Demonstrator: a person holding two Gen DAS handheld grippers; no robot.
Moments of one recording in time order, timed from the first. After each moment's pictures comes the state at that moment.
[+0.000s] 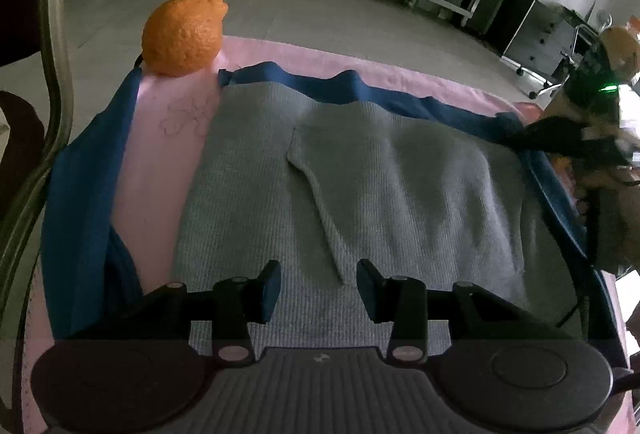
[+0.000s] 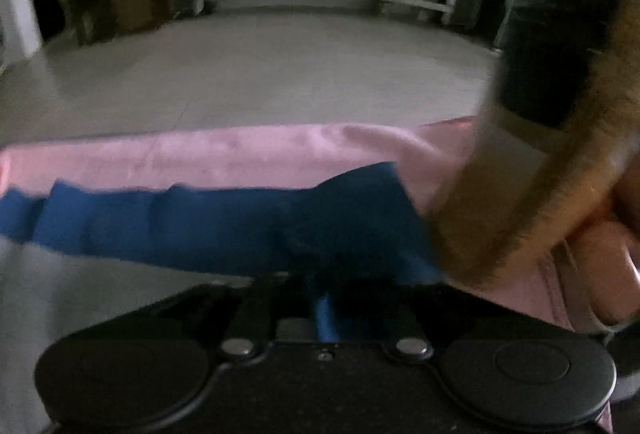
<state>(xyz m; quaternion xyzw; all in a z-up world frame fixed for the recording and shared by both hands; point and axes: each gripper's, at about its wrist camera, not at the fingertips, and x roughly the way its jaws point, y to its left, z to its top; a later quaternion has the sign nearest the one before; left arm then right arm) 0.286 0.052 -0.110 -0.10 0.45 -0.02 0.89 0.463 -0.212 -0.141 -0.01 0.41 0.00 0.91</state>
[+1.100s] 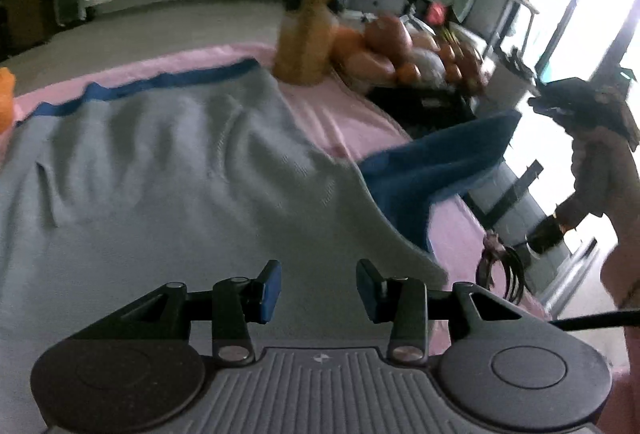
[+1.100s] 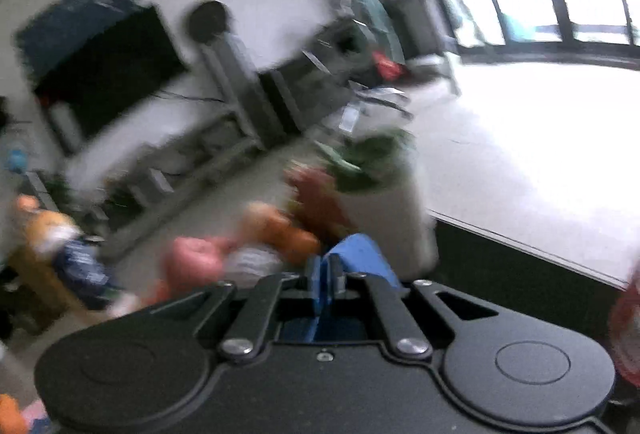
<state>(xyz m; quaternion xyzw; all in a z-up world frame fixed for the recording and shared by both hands) 0.177 -0.164 -0.087 0.00 0.44 -0.23 0.87 0.237 -0.585 -0.086 0.26 0.24 -0.21 0.91</state>
